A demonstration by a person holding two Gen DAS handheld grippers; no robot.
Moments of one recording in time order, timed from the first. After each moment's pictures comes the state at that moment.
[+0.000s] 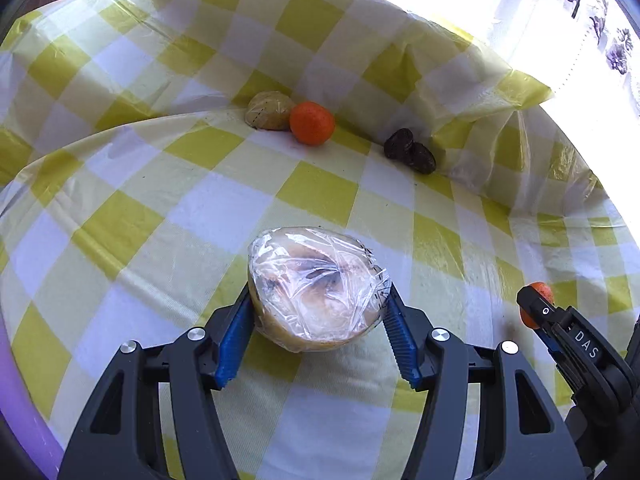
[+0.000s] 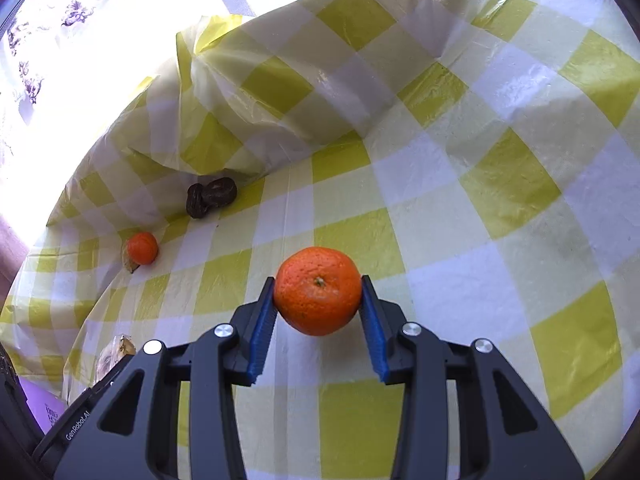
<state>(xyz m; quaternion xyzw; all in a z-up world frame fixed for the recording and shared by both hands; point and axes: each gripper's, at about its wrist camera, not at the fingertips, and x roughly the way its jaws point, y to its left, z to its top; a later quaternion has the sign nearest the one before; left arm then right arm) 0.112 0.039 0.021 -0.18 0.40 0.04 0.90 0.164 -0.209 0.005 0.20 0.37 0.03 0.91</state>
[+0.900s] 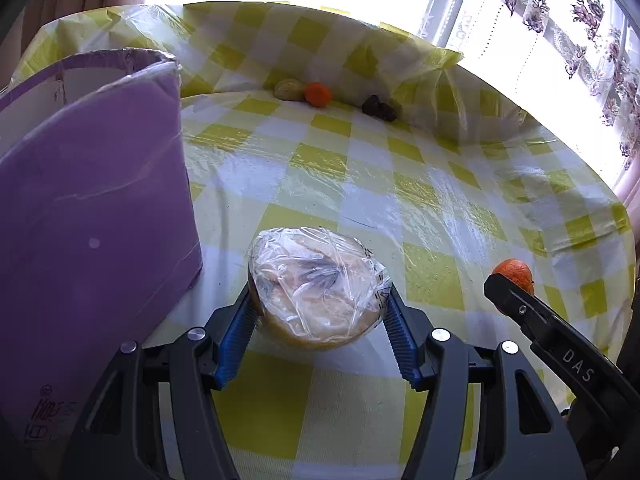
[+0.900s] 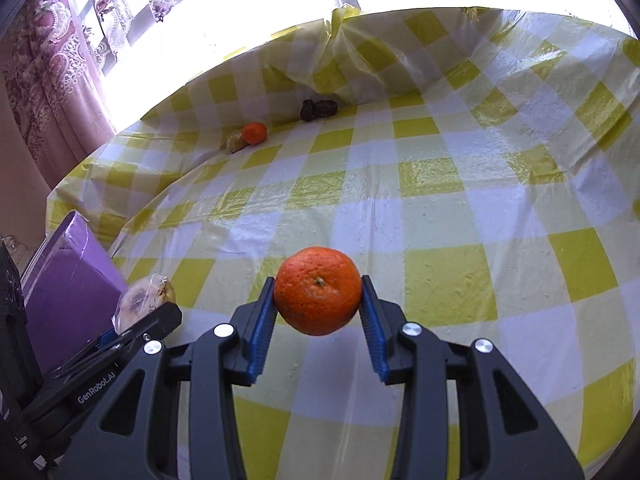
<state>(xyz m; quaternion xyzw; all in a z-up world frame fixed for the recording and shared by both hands) -0.070 0.054 0.028 -0.13 0.38 -0.01 0.91 -0.038 -0.152 0.015 0.12 0.37 0.12 0.91</state>
